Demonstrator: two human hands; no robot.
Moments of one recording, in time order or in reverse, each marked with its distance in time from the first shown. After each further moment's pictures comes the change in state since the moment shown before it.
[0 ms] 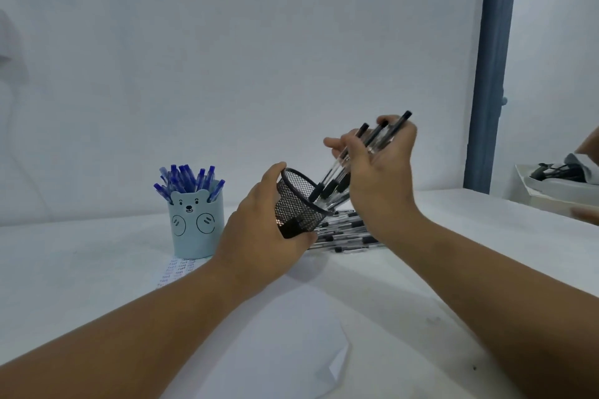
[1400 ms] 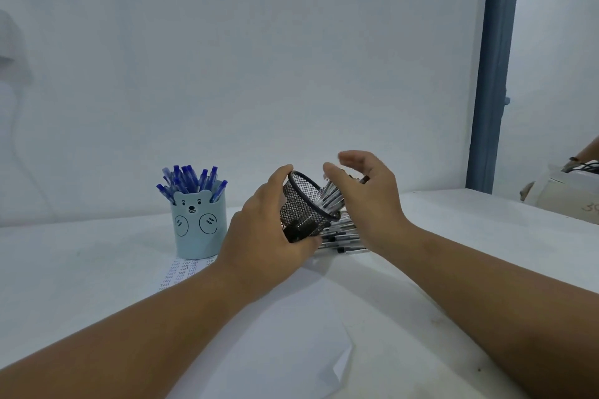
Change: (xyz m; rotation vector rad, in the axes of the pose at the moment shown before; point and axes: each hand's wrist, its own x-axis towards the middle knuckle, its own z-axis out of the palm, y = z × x) left_hand -0.003 -0.001 0.003 0.008 -0.011 0.019; right_hand -0.005 0.036 -0.007 -0.184 -0.011 0.290
